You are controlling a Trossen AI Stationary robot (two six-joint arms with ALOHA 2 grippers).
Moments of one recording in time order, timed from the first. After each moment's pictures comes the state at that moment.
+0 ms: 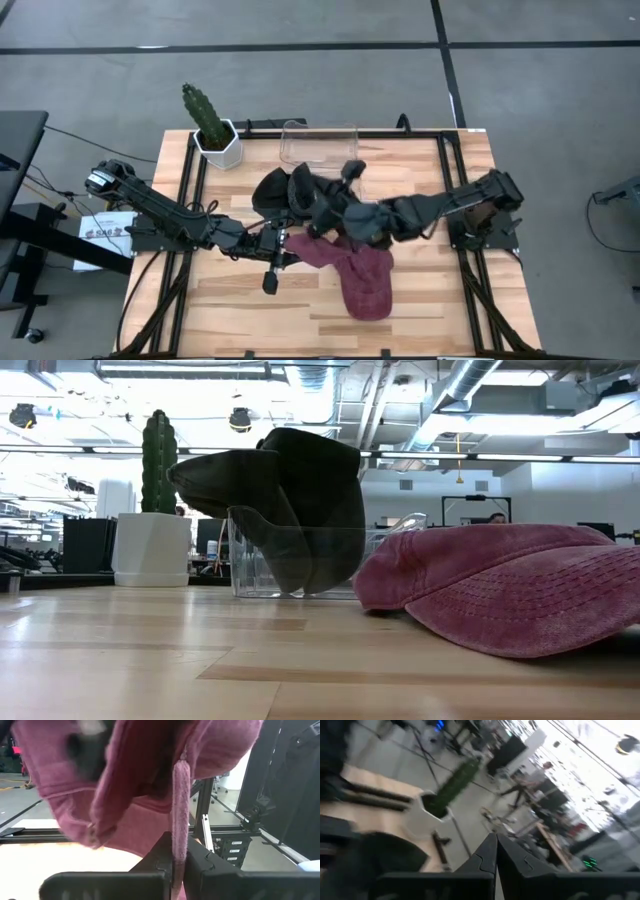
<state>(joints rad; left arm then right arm) -0.45 1.35 0.82 0.53 -0.30 -0.01 0.35 1.77 1.80 -0.28 1.09 -0.58</state>
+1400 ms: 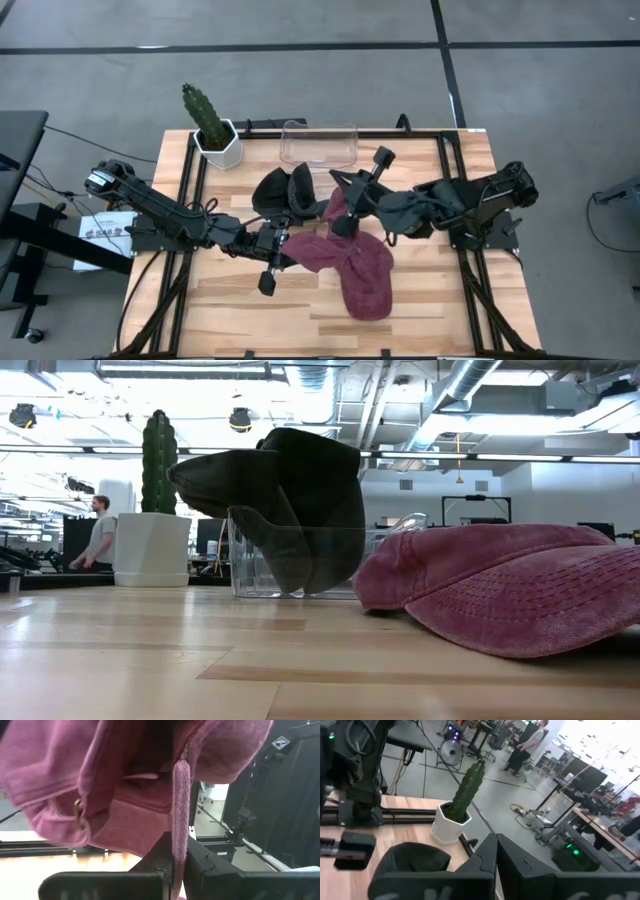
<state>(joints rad) -0.44 1.35 0.82 0.60 -0.22 -0.02 0.37 1.66 1.92 -0.64 1.01 -0.21</state>
